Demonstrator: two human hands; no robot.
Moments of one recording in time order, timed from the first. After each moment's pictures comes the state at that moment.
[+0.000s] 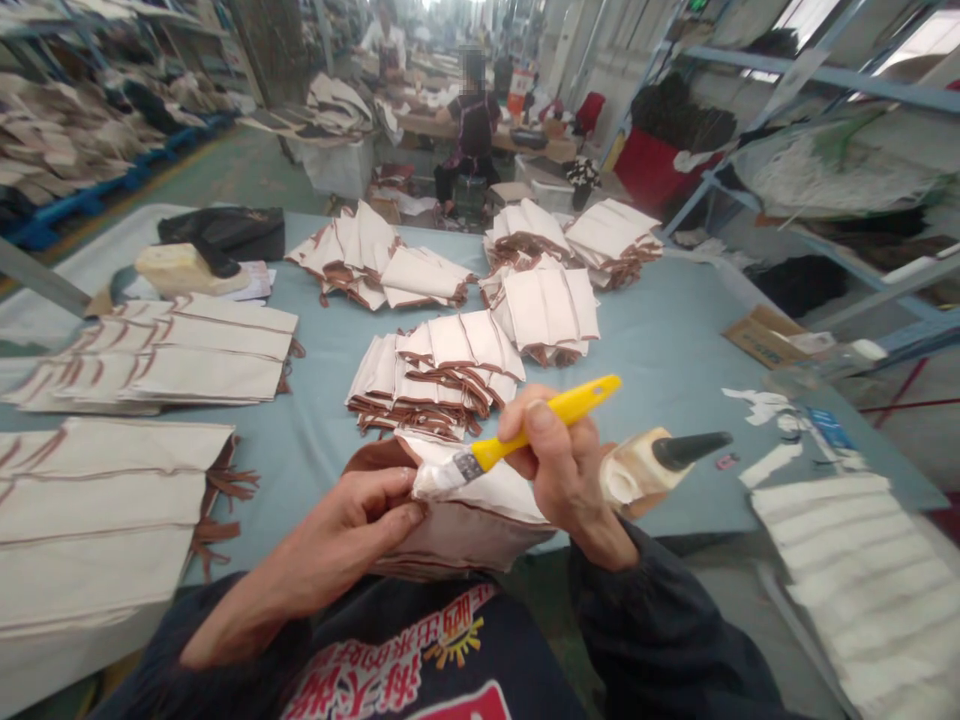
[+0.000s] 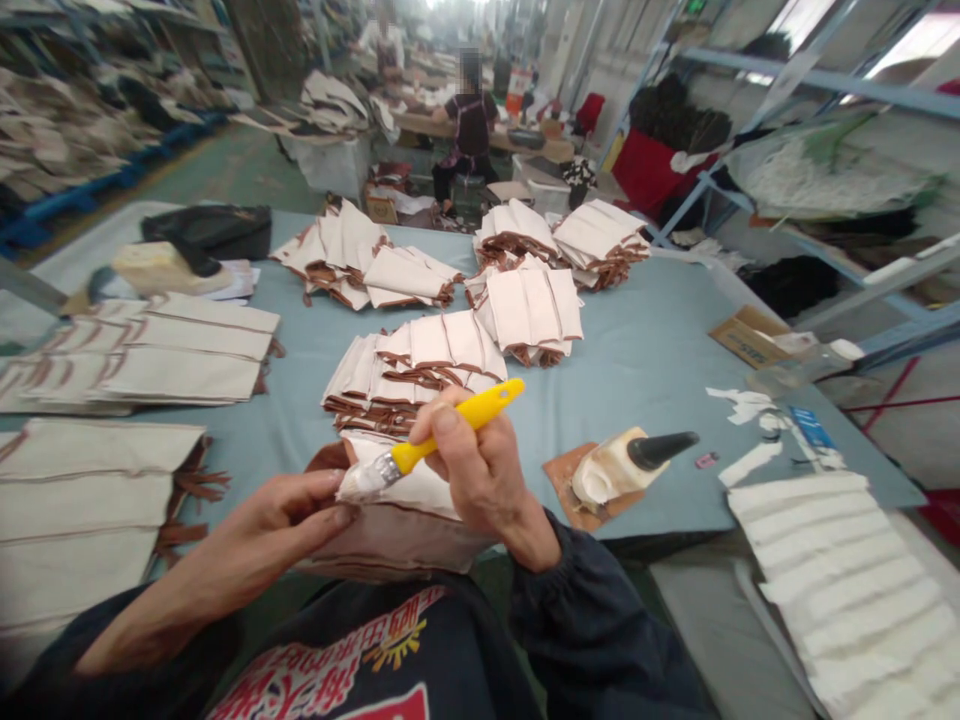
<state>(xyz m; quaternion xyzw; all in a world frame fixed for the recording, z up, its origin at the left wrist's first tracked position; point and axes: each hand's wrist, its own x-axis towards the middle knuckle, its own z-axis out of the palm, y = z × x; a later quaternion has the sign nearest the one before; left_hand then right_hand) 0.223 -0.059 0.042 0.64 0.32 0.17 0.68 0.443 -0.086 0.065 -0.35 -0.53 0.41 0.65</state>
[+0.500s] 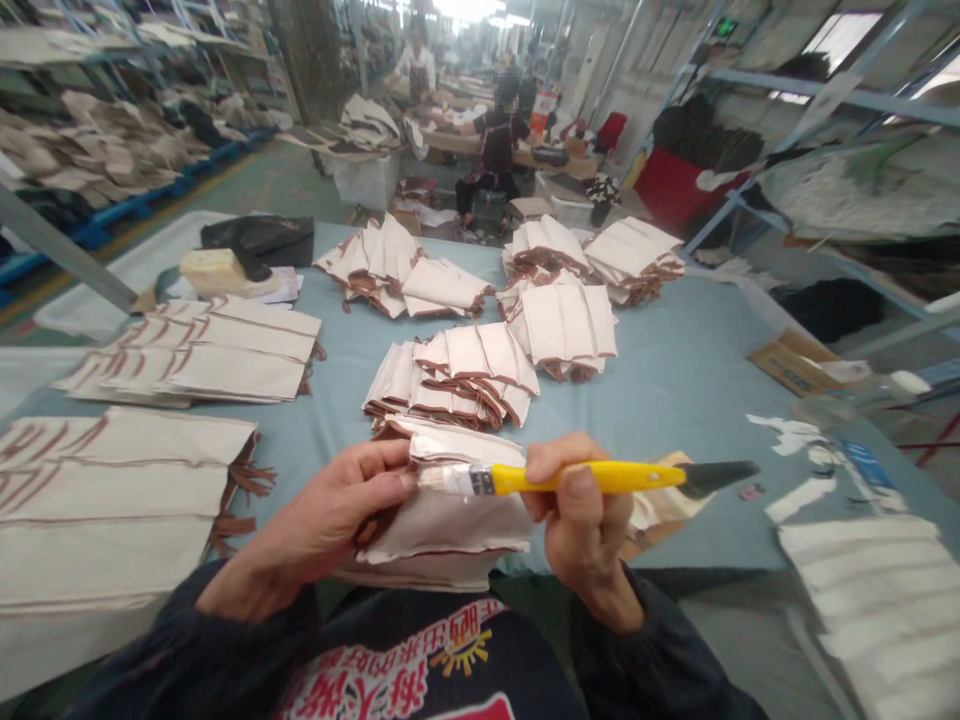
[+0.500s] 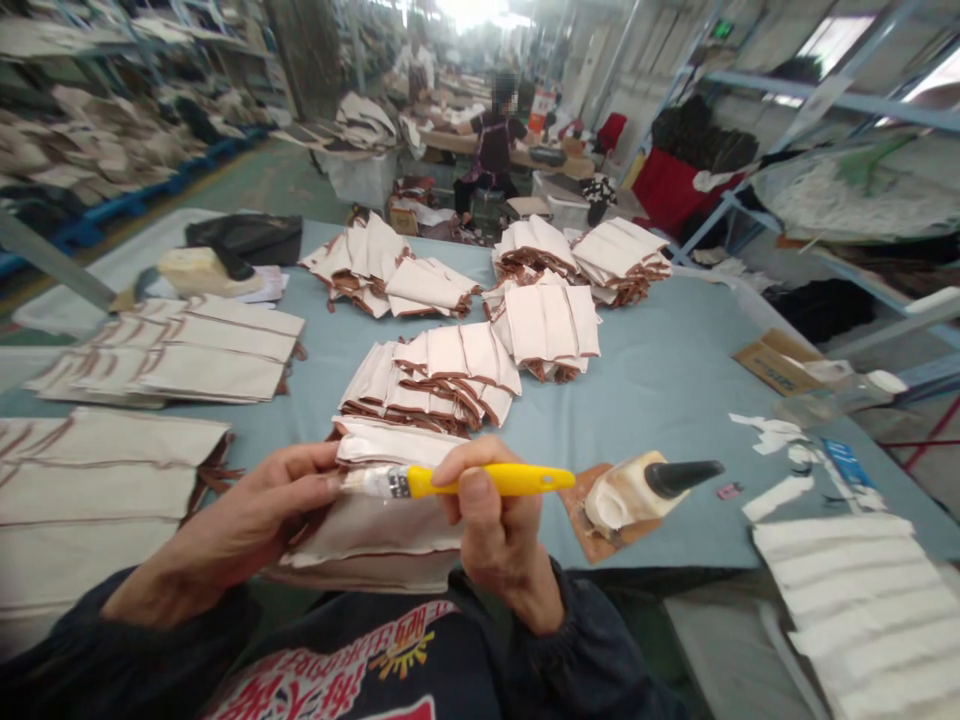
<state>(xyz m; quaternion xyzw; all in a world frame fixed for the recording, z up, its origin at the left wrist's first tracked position) 0.212 -0.045 0.043 0.45 0.39 0.22 0.77 0.432 -0.108 0.040 -0.36 -0.55 0.29 0.70</state>
